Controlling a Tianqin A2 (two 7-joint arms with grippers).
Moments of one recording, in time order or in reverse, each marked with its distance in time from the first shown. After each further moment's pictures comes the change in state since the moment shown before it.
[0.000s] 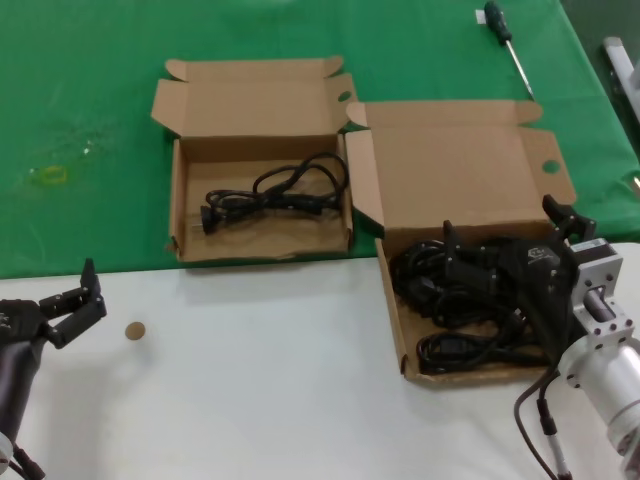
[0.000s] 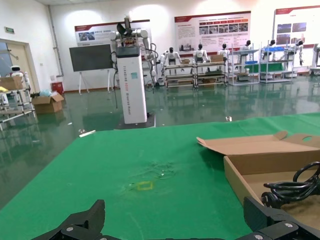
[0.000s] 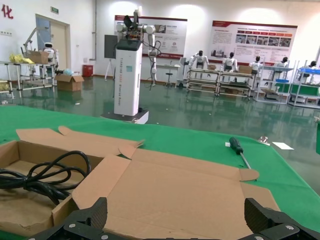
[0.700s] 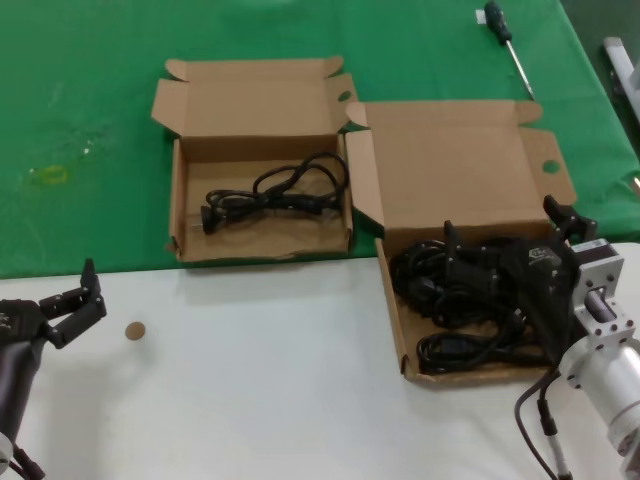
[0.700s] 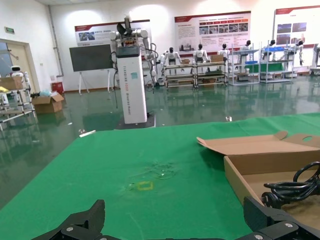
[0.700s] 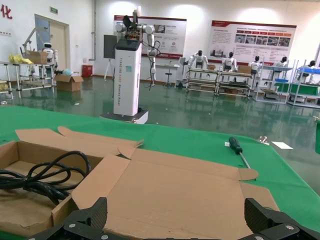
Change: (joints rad) left arm 0.000 0.000 0.000 0.000 0.000 0.000 0.000; right arm -0.011 0.001 0.004 0.010 0.003 0.008 0.008
